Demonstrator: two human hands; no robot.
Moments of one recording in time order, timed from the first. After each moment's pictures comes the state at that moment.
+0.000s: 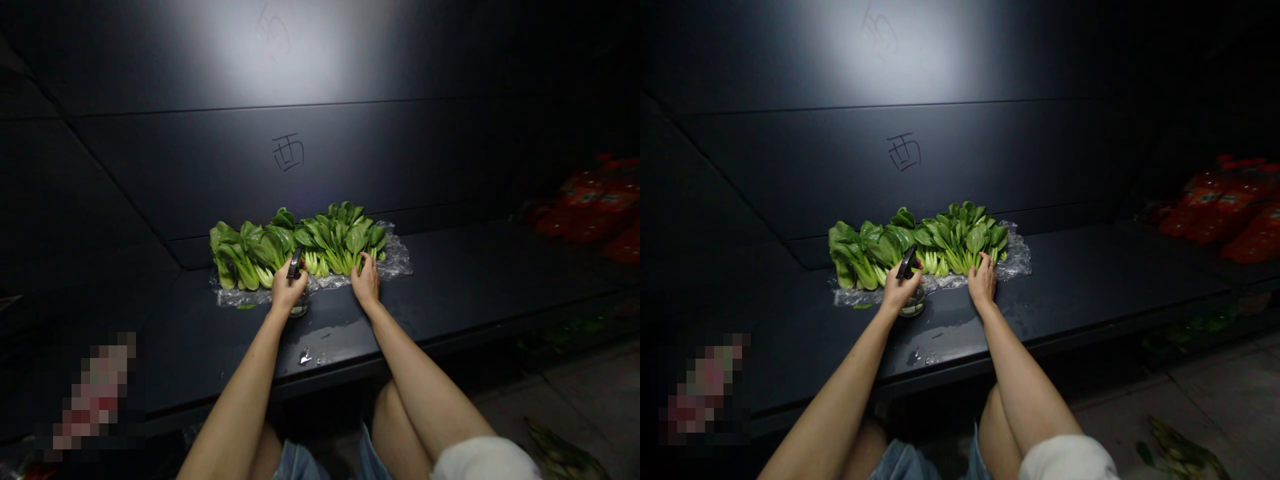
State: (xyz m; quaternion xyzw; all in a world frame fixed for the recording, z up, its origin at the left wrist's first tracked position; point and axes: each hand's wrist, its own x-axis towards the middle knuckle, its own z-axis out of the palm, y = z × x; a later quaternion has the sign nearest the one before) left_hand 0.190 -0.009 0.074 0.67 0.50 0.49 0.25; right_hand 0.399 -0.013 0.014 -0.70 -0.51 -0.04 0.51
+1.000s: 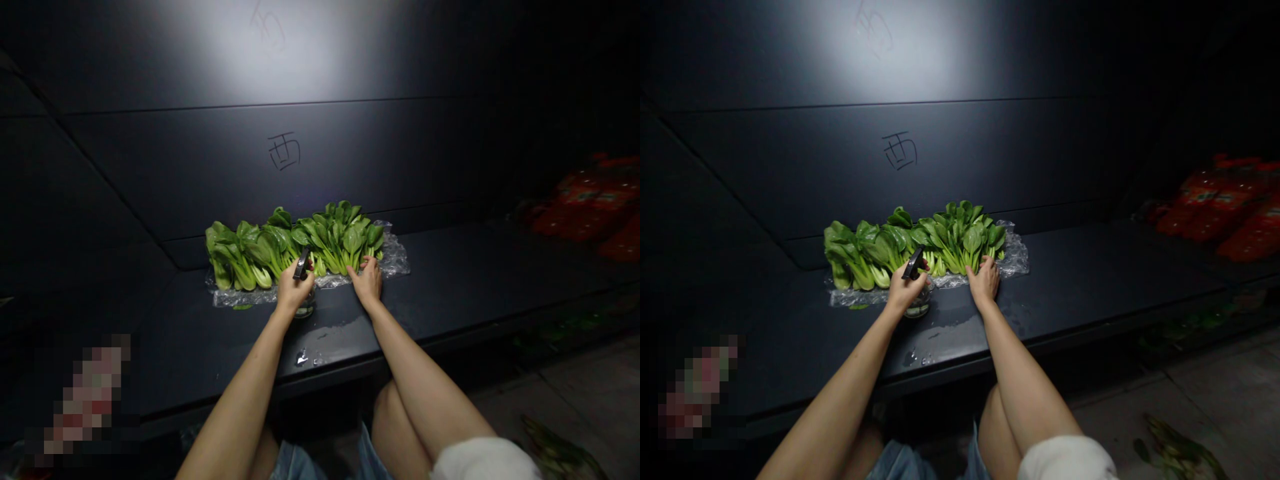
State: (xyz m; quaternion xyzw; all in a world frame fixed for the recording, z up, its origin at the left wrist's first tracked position) left_hand 0.206 -0.013 0.072 0.69 0.46 0.48 0.27; right_hand 0.413 -0.010 0.007 -0.73 -0.47 -0.04 0.50
